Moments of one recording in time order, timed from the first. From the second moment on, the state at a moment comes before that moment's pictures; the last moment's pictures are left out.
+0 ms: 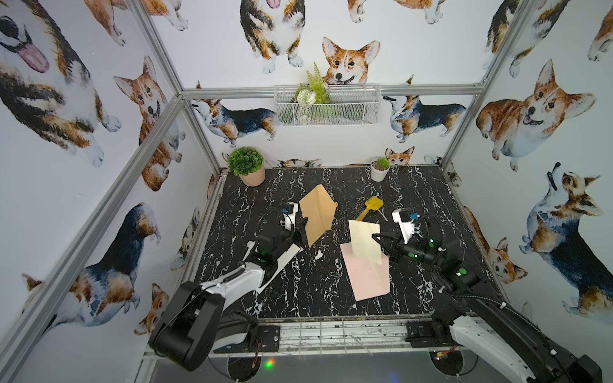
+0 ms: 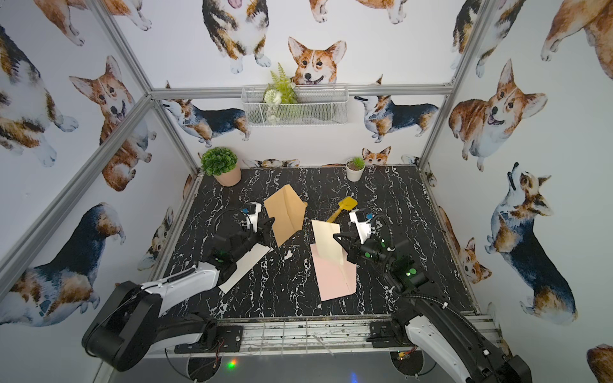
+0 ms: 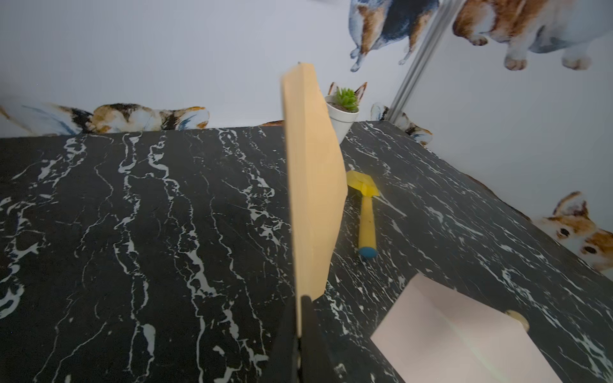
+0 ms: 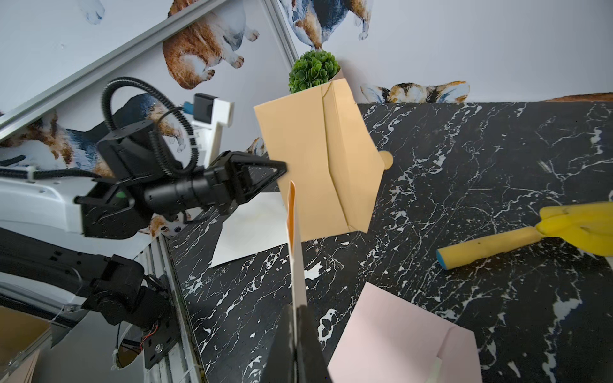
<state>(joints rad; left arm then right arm) -0.42 1.31 0.46 0.61 0.21 -0.24 0.49 0.73 0.51 -0.03 -0.54 0.33</state>
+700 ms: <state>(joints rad) -0.13 1.96 1.05 0.41 0.48 -0.54 0.64 0.79 0.44 -0.13 -0.55 0.46</state>
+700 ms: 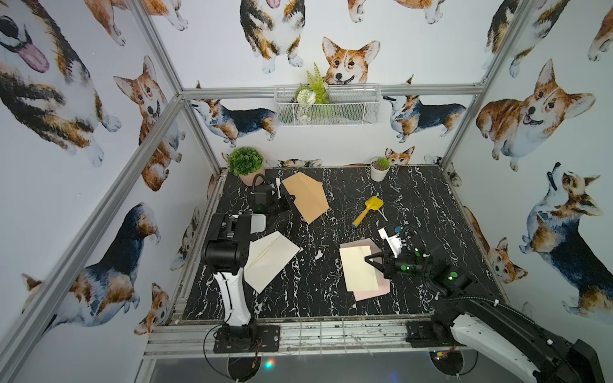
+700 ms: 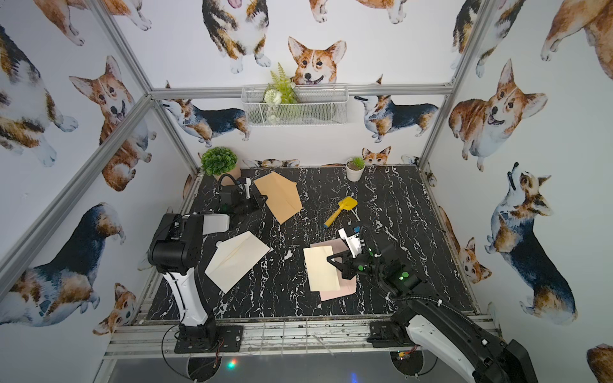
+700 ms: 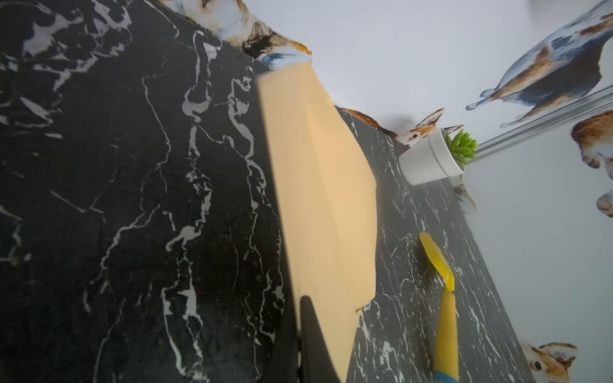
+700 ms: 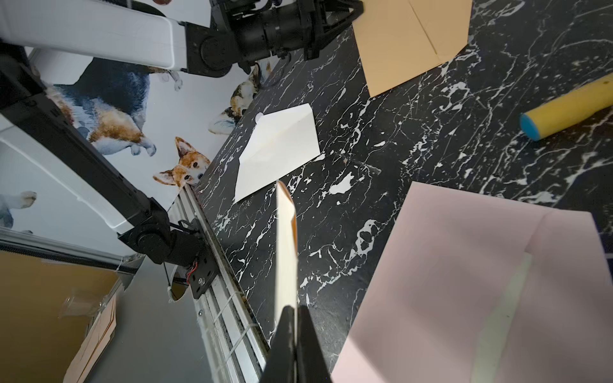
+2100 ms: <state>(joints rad) -0.48 1.61 0.75 0.24 0.30 -0.45 0.75 1.69 0.78 0.20 -0.63 0.45</state>
